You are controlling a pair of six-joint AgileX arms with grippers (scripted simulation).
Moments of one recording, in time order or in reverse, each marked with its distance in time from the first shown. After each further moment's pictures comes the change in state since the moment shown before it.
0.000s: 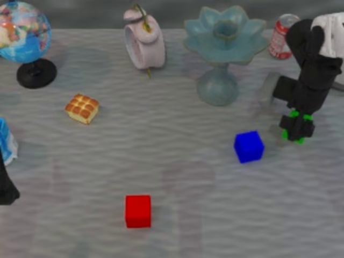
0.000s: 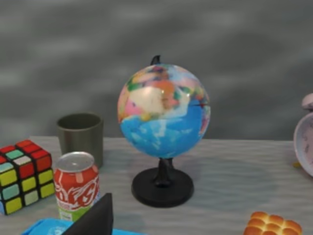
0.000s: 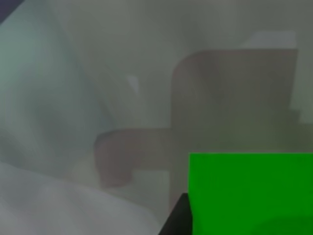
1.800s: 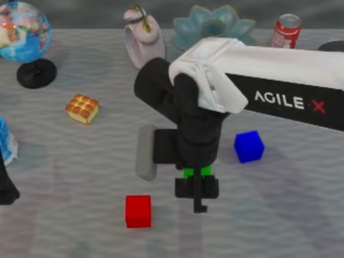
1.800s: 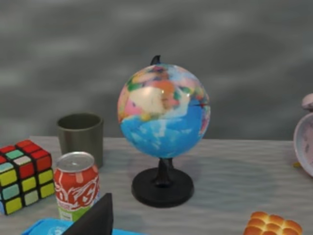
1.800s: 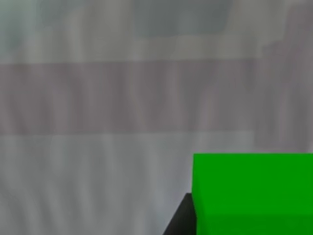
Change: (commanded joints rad) left arm 0.000 0.000 0.000 0.000 0.000 0.000; right arm 0.646 -0.284 -0.095 -0.193 -0.007 0.222
